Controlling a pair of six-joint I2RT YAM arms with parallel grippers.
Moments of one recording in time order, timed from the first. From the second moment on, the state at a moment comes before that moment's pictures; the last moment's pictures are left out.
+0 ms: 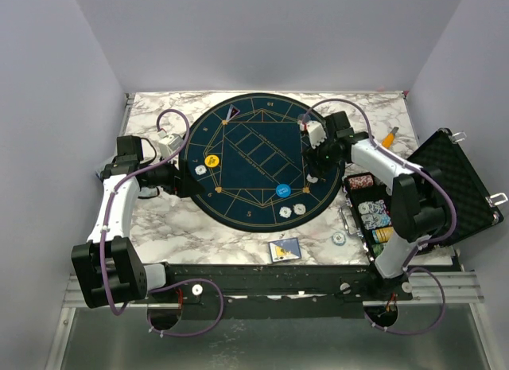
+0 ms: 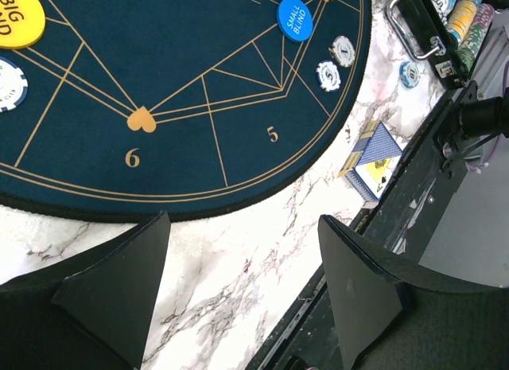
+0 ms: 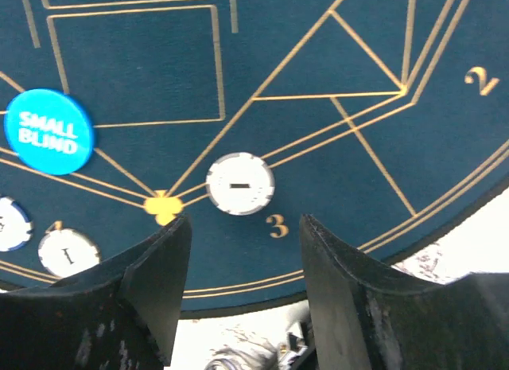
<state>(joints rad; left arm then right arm) 0.18 1.26 0.96 -0.79 1.00 0.39 0.34 1.74 1.22 -0.54 -0.22 -0.38</state>
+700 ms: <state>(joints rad) 0.18 1.28 0.96 -0.79 1.00 0.39 0.33 1.88 1.26 -0.51 -0.22 -0.38</state>
